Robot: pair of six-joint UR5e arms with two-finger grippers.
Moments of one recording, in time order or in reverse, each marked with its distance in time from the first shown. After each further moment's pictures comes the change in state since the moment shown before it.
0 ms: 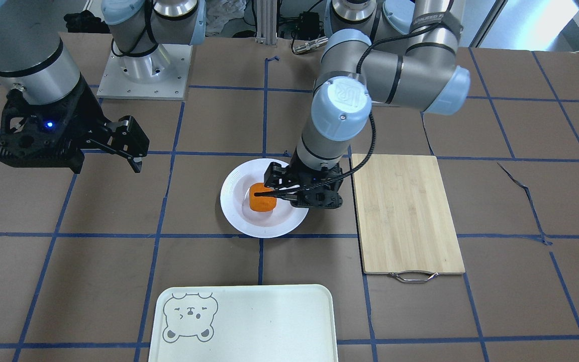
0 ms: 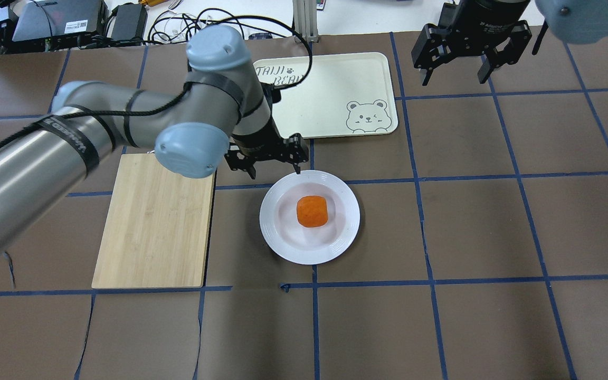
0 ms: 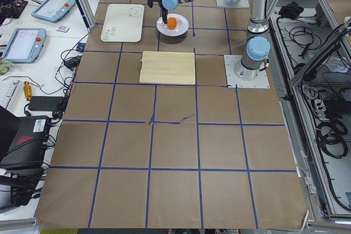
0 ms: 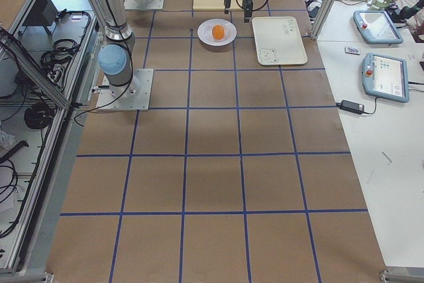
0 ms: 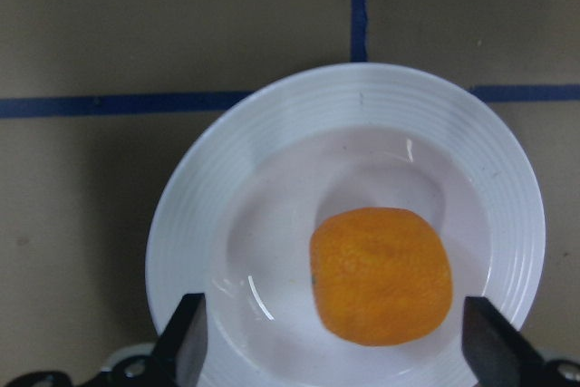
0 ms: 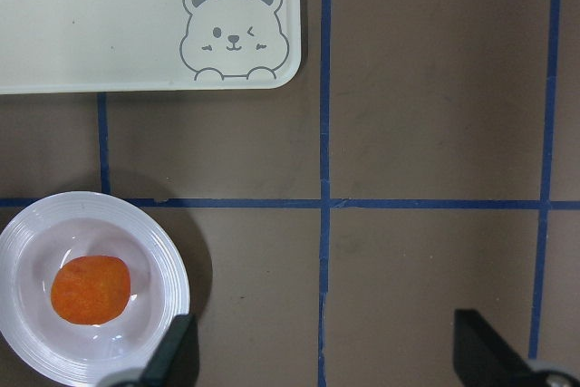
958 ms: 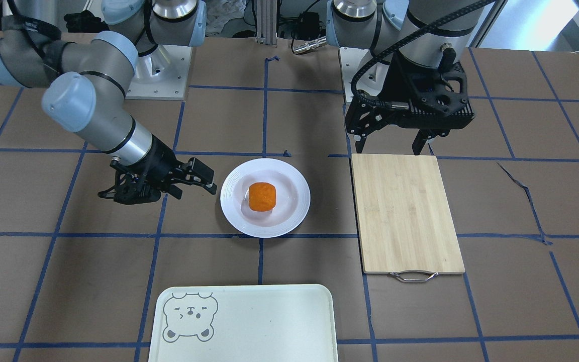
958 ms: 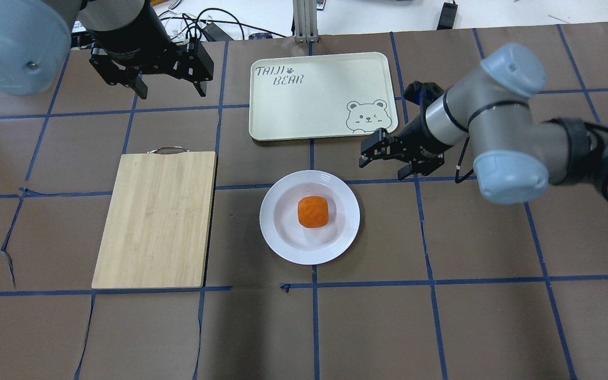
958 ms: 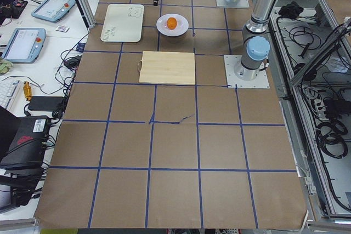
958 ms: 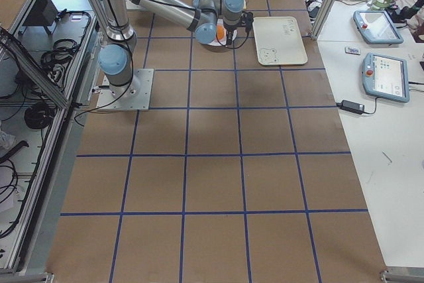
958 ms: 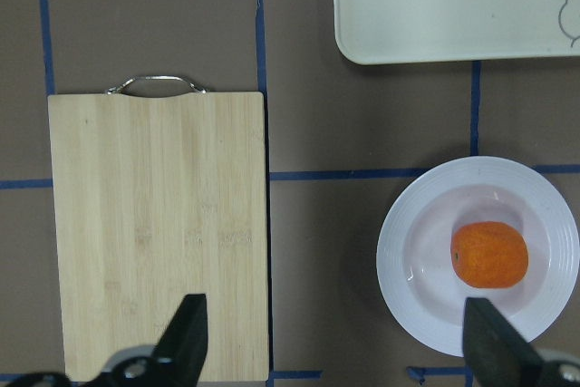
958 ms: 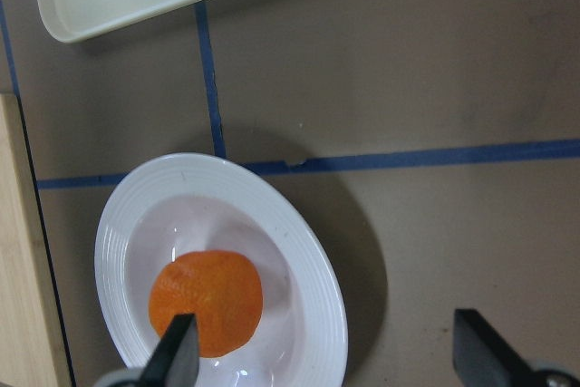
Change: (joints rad) left arm 0.128 0.203 0.193 -0.217 0.155 0.143; right arm -0.031 0.016 0.635 -0.649 0.445 0.103
